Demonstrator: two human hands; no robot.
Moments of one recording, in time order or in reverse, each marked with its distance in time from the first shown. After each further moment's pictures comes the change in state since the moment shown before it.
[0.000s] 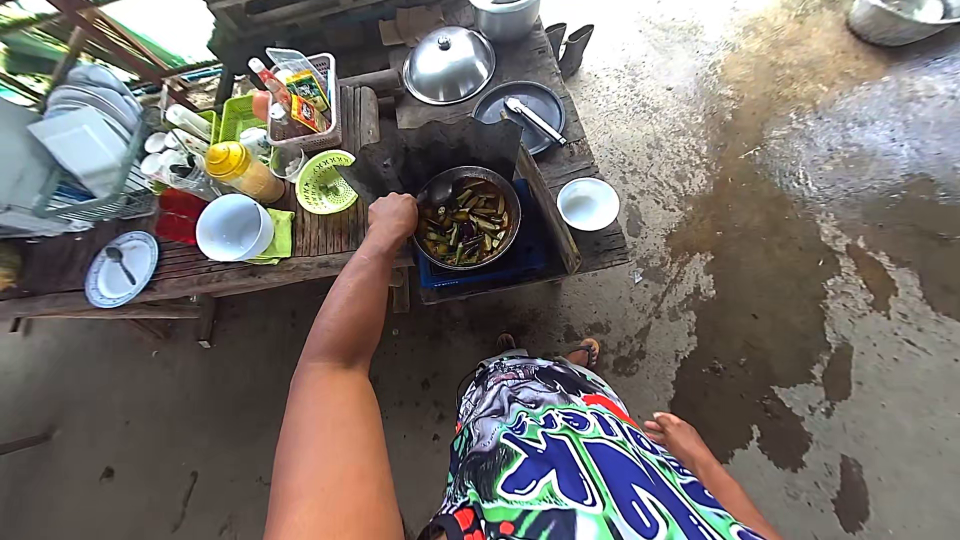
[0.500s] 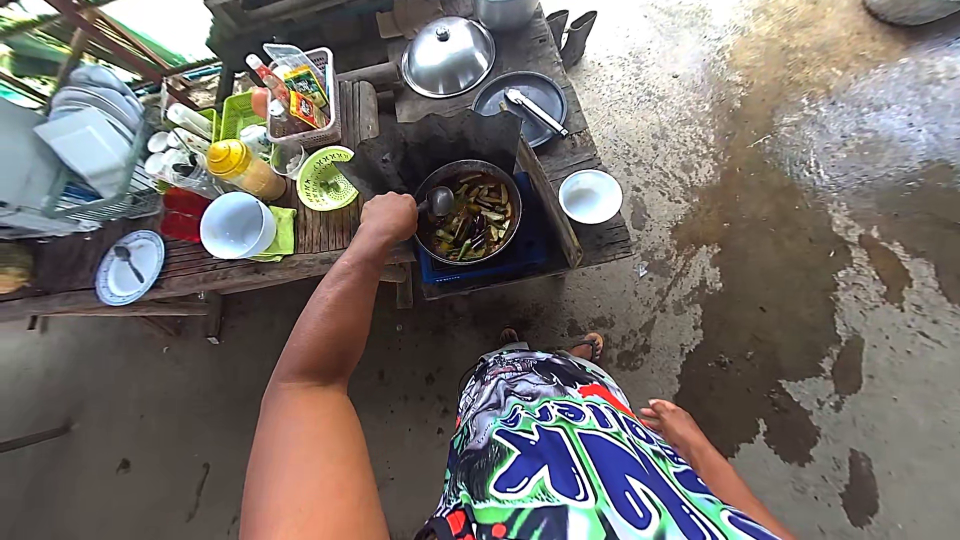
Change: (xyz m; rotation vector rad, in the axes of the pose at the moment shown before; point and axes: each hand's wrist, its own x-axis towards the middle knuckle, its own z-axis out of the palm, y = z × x) left_hand -0.033 0.002 -0.023 0.097 -0.081 0.076; right_hand 0.011 -0.005 0.008 -0.010 -0.026 -0.008
